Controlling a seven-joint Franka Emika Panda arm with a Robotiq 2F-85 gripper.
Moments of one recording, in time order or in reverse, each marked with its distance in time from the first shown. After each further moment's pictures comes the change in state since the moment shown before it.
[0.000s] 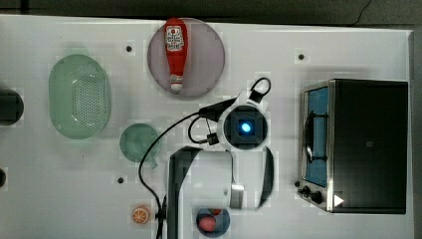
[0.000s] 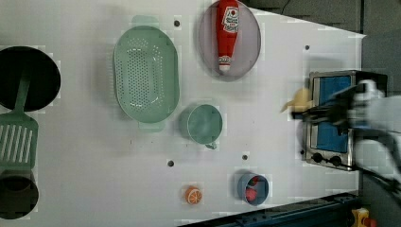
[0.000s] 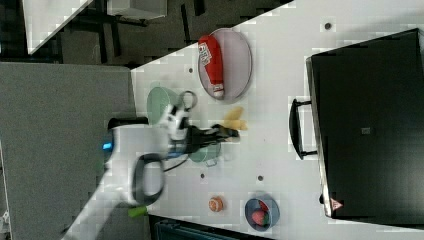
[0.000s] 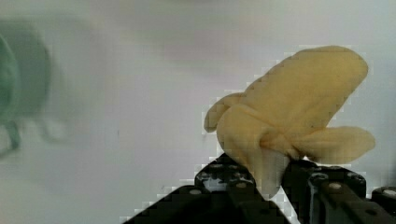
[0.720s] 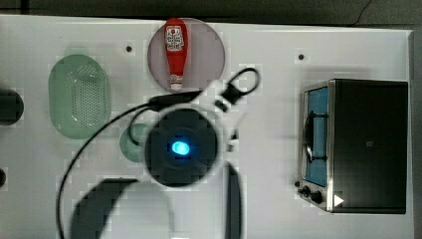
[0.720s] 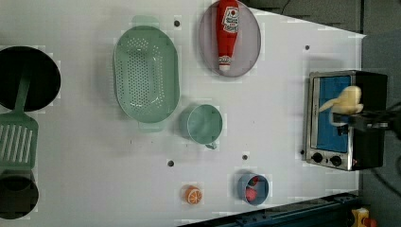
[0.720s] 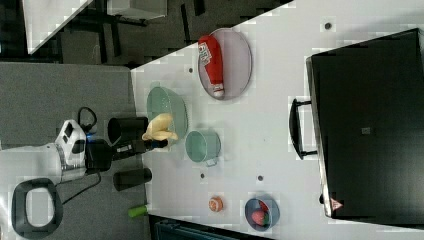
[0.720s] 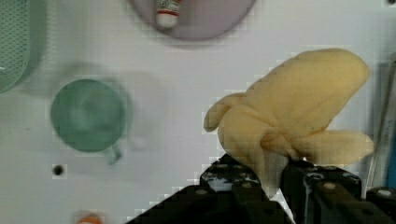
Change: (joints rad) arm 0.024 -0.200 0.159 0.215 0.025 -0.413 0.332
